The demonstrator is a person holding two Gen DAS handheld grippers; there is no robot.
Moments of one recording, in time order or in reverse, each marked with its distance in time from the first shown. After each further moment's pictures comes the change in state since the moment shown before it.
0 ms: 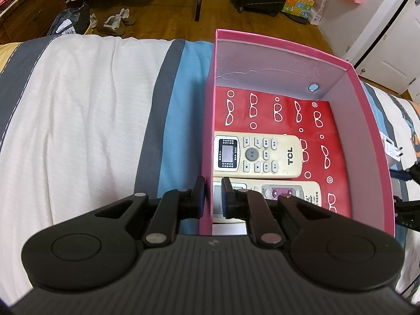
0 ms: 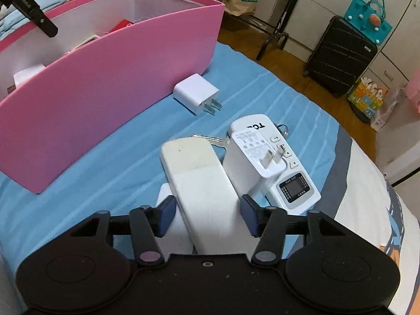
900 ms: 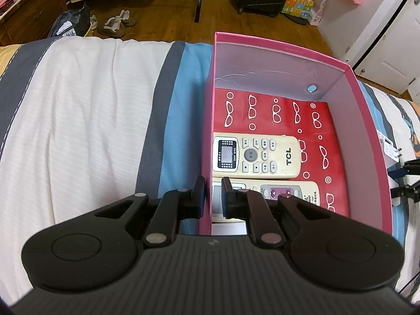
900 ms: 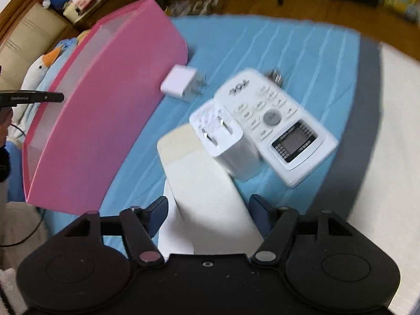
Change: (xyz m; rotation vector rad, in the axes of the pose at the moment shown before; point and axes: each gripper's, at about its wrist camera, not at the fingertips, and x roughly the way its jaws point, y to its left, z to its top) left arm -0.003 -0.002 0.000 0.006 -0.005 0.007; right arm 0.037 -0.105 -0.008 0.373 0.132 0.500
